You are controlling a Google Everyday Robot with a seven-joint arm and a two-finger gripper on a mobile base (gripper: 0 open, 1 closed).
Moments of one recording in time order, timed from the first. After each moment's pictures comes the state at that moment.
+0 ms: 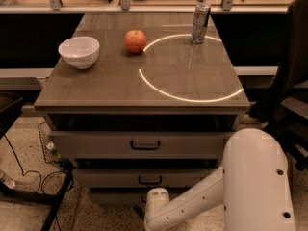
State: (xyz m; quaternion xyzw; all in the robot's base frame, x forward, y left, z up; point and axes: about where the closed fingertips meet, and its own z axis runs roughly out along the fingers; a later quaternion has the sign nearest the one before) arm 0.365 0.007 0.244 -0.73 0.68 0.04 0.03
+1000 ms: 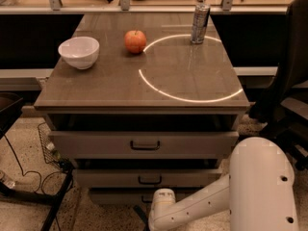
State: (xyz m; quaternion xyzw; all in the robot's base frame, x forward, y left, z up) arm 0.384 -0.003 0.218 -0.69 0.72 0.05 0.06
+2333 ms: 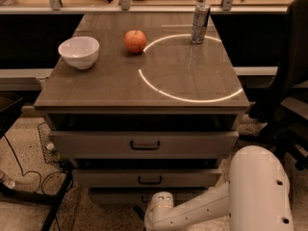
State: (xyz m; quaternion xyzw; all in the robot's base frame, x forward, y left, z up) arm 0.405 0.021 0.192 -0.68 0.73 0.05 0.11
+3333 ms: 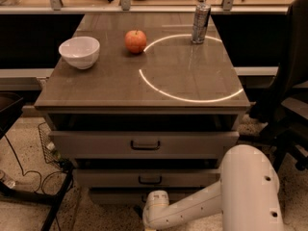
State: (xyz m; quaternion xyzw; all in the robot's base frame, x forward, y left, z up) arm 0.426 0.024 0.177 -0.69 0.72 0.02 0.11
